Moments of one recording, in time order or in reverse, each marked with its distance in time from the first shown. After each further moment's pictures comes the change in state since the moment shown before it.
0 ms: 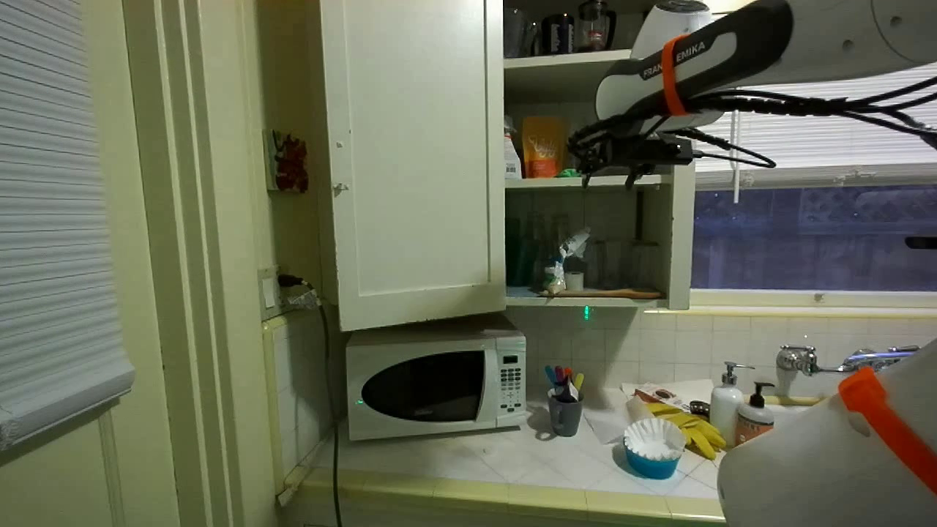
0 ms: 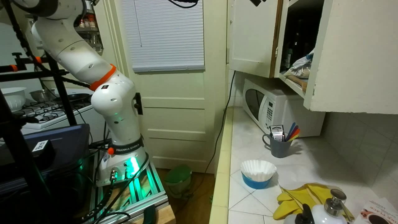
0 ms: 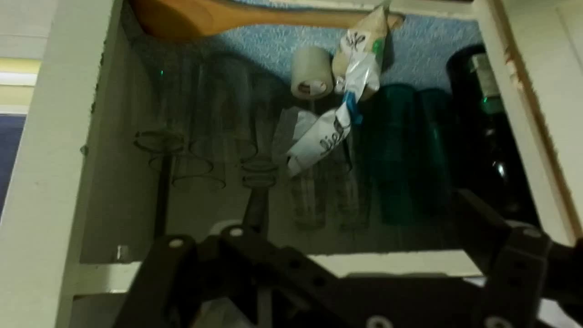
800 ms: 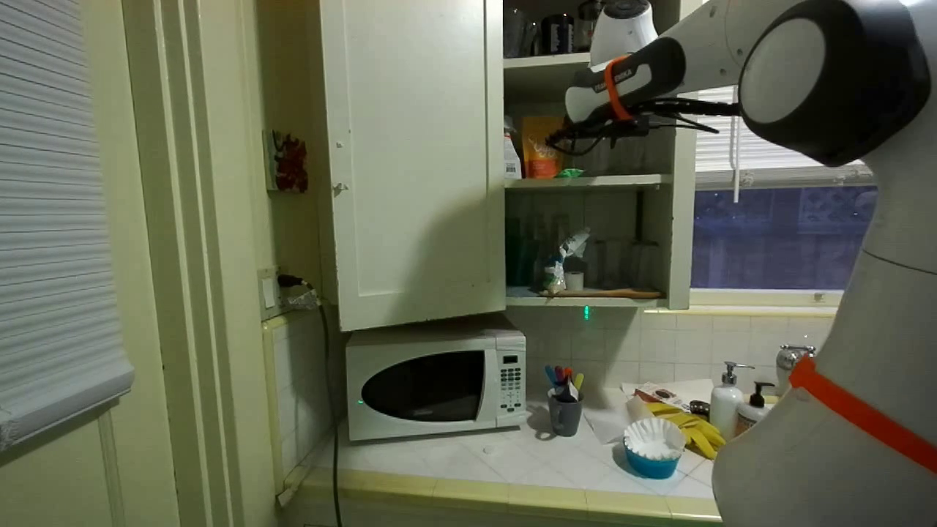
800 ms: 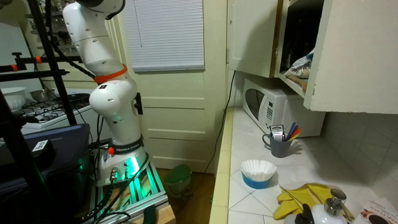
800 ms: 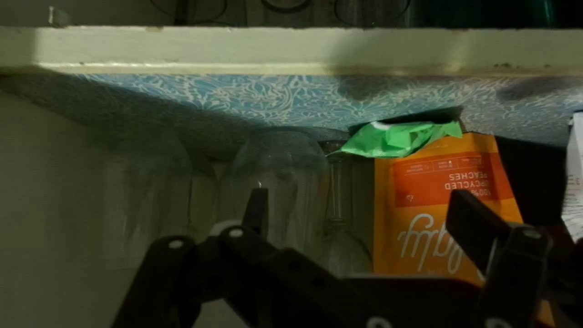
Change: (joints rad) arm -0.068 0.396 0.044 0.484 -0.191 0.072 0.184
